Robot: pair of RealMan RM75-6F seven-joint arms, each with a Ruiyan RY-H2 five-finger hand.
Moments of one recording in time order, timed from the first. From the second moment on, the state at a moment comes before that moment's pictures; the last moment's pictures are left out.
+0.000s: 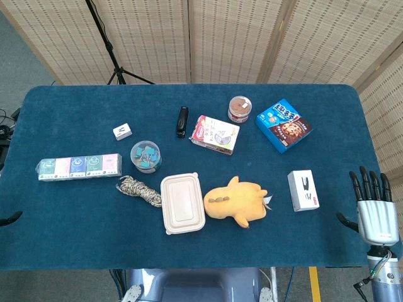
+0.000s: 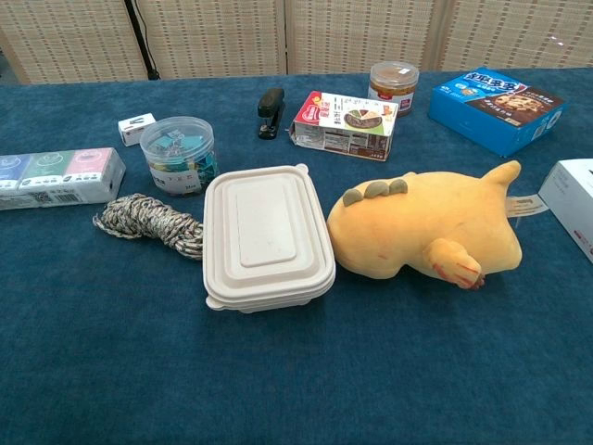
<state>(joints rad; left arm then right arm) -0.10 -0.96 -0.08 -1.70 1.35 1.42 -0.03 0.11 -1.30 0.11 -1.40 -1.48 1.59 -0.33</state>
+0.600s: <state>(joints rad) -0.10 -0.94 -0.08 -1.70 1.35 1.39 -0.05 0.11 -1.30 0.12 -1.39 -1.48 1.58 -0.32</state>
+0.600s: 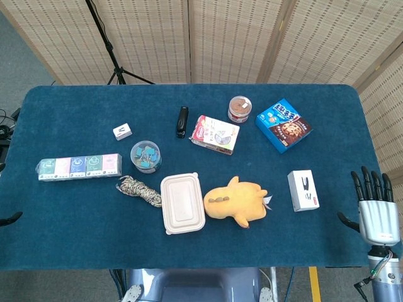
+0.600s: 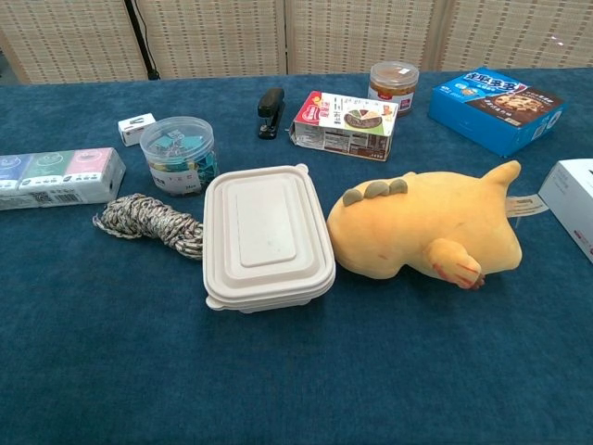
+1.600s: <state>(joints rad) -0.17 -0.85 -0.16 -1.78 1.27 1.34 -0.09 0.12 -1.38 0.16 -1.34 -1.42 1.54 -0.12</state>
